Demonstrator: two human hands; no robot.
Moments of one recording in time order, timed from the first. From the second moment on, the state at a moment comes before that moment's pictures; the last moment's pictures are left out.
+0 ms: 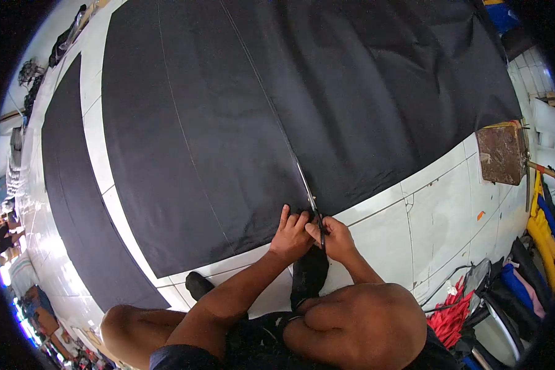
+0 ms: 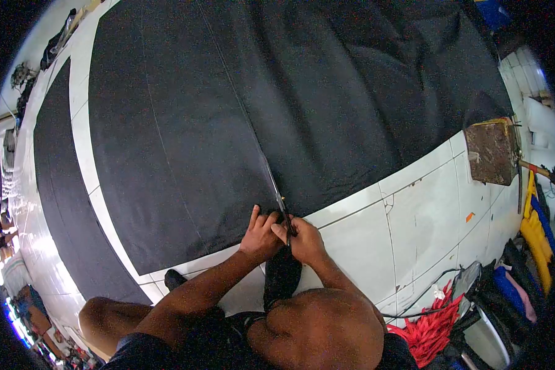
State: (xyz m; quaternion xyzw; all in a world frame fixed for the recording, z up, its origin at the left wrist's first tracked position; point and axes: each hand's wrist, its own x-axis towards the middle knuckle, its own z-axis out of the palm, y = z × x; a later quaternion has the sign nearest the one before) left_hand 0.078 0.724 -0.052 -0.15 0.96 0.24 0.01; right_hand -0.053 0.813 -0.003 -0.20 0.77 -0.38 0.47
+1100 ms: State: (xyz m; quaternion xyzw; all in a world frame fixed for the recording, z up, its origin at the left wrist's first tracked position) left_hand 0.071 0.720 -0.039 -0.17 0.95 0.26 0.02; right_hand -0.111 0.657 -0.028 -0.26 0.80 -0.32 0.44
